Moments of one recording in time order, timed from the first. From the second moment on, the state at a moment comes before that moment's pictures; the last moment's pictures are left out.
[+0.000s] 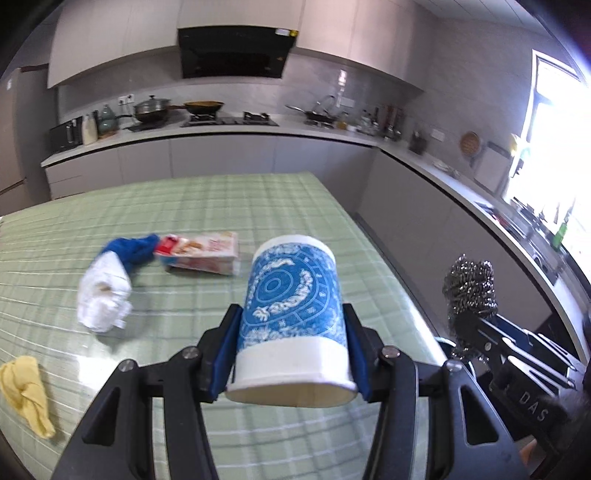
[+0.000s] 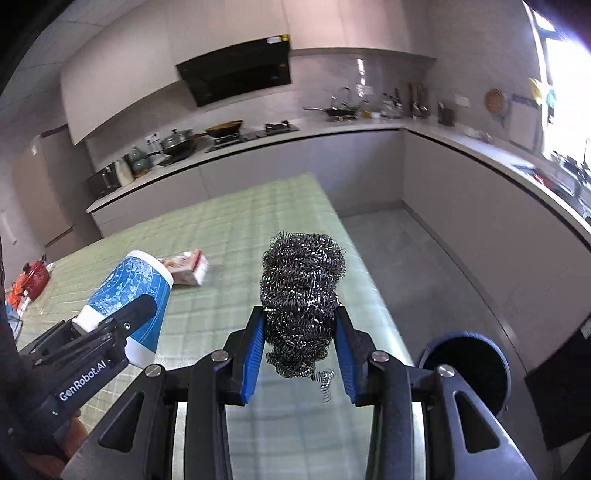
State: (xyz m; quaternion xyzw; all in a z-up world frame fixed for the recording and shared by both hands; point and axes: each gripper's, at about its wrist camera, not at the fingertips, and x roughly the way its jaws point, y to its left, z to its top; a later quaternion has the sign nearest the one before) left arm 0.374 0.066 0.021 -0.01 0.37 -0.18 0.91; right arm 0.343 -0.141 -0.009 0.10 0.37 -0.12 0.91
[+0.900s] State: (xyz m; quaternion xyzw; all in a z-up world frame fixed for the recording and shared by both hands) left arm 0.308 -0.222 -0.029 0.02 0.42 -0.19 0.89; right arm 0.250 -0.442 -0.058 0.12 0.42 -0.14 0.89
